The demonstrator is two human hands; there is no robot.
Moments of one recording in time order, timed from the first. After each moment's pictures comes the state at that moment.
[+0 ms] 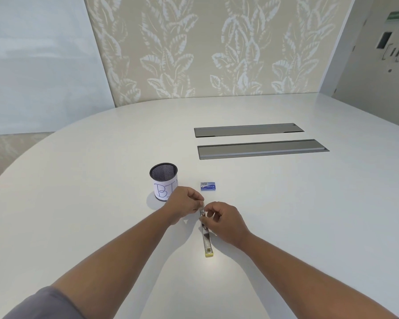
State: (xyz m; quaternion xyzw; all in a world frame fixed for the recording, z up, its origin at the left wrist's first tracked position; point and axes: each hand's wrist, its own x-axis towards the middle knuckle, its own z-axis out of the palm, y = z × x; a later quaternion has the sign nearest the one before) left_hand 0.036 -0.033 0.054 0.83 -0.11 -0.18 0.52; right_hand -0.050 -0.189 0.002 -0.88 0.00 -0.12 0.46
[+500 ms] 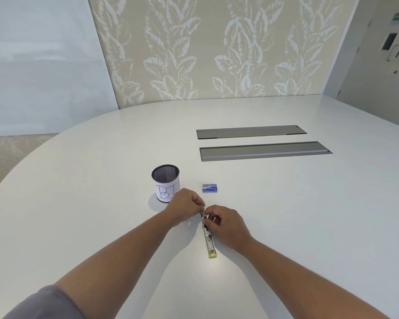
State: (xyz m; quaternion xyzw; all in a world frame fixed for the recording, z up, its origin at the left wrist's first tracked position) left_hand 0.036 -0.033 0.053 0.88 -0.16 -0.14 0.42; right_hand -0.053 -0.188 0.002 -0.91 -0.02 -0.12 0.40
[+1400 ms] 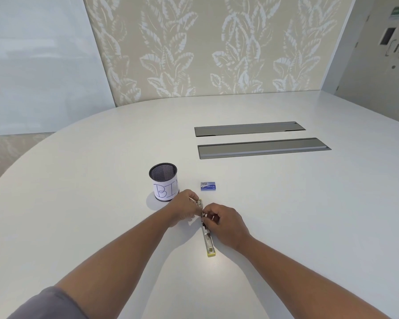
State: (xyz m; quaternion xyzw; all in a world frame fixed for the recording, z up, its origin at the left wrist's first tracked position) left_hand 0.039 -0.037 0.048 0.84 -0.08 -0.25 0.48; right_hand -0.054 -0.190 0.002 -0.91 -0.01 -0.10 0.39
